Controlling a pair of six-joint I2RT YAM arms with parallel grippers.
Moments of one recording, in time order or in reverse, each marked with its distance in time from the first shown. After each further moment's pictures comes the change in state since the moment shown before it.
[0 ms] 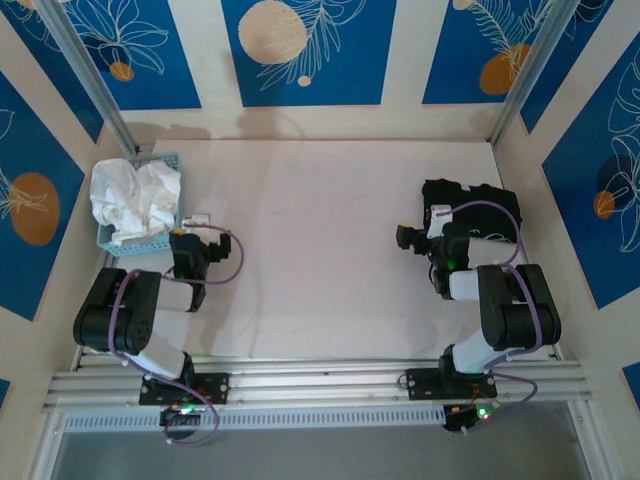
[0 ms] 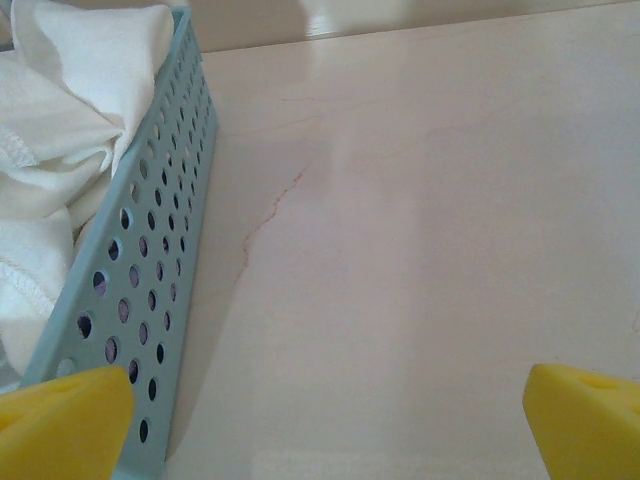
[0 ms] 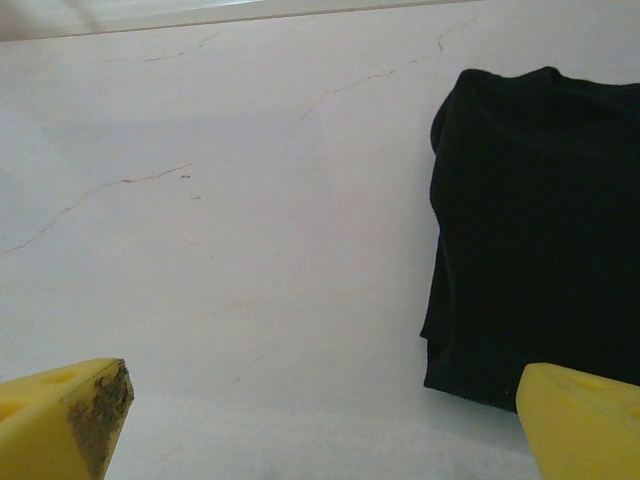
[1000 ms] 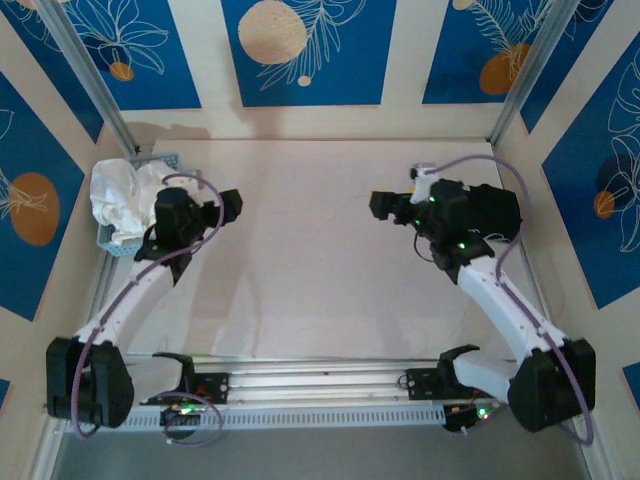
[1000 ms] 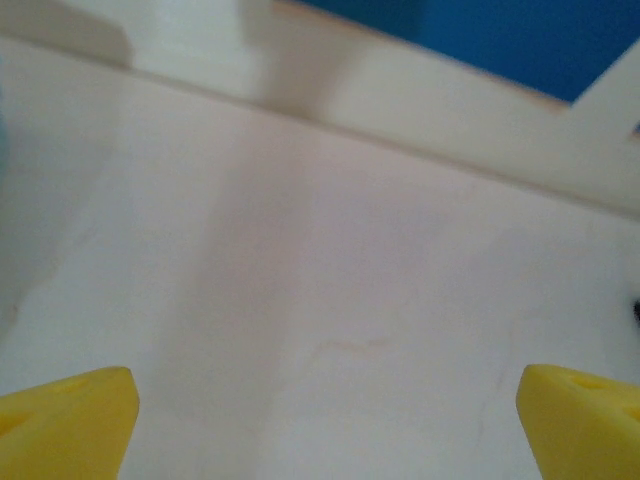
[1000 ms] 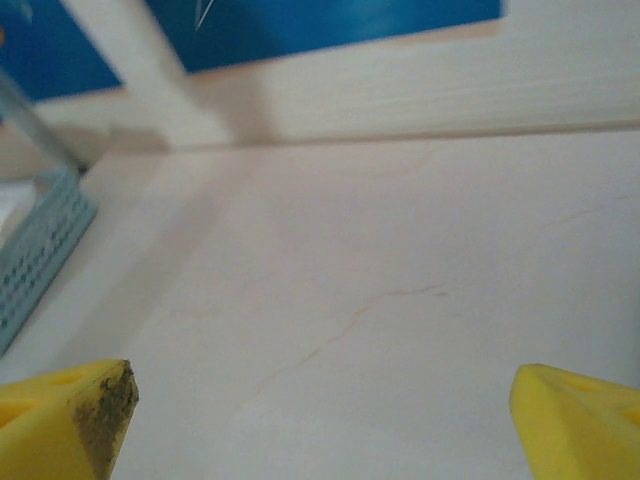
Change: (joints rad) left arm -0.076 -0.363 0.484 -0.929 0.299 -0.441; right arm 0.295 -0.377 0.487 -0.840 0.016 0.175
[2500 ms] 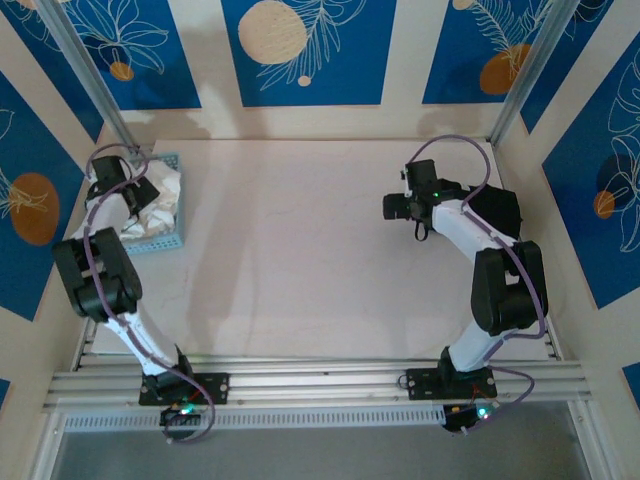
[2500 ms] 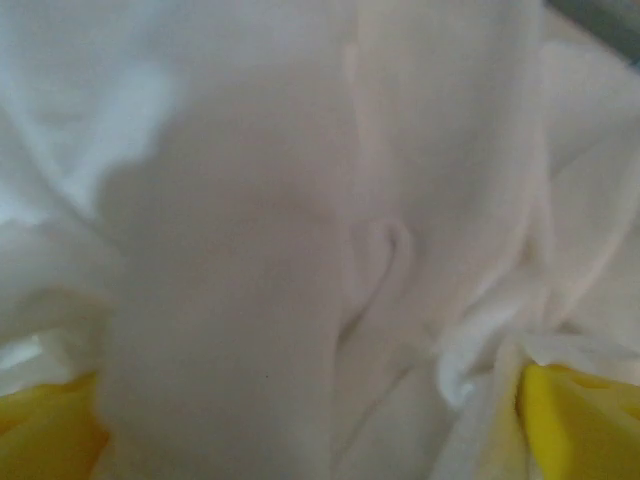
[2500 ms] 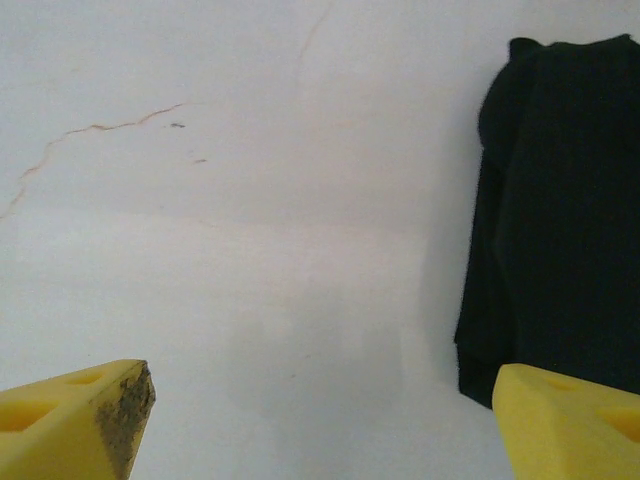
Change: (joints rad) left arm 0.530 0.663 0.537 -0.328 -0.174 -0.017; right arm -0.100 0.493 0.273 -0.312 0.243 -0.136
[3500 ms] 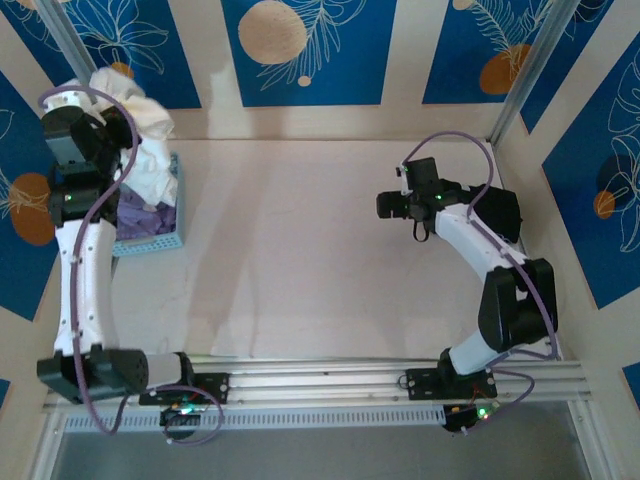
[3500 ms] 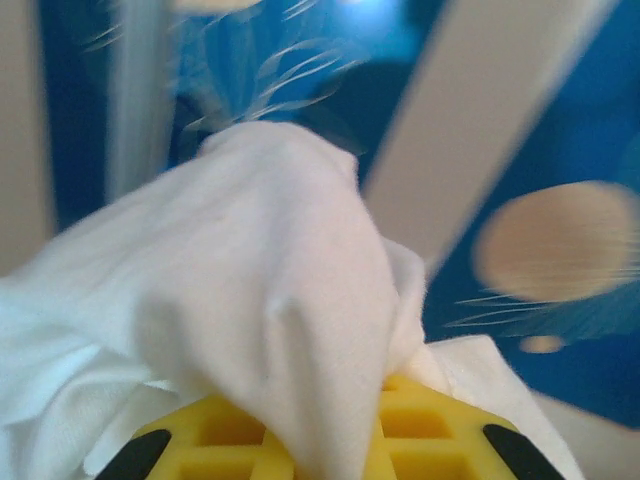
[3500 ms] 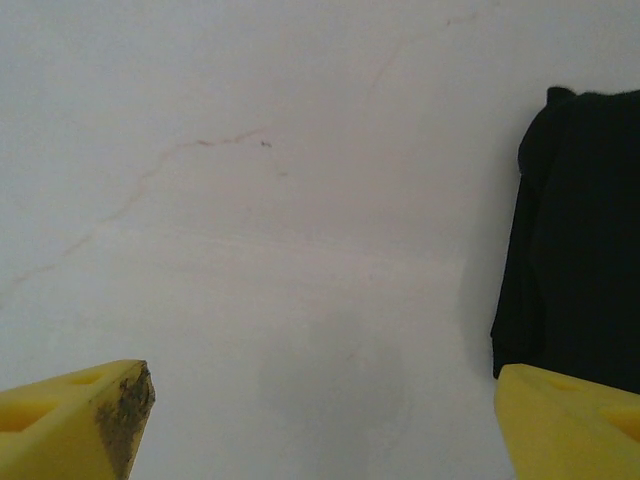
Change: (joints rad) left arm -0.233 -0.589 0.227 -0.006 0.115 0.058; right arm 0.045 -0.123 0.003 -0.051 -0.052 0.001
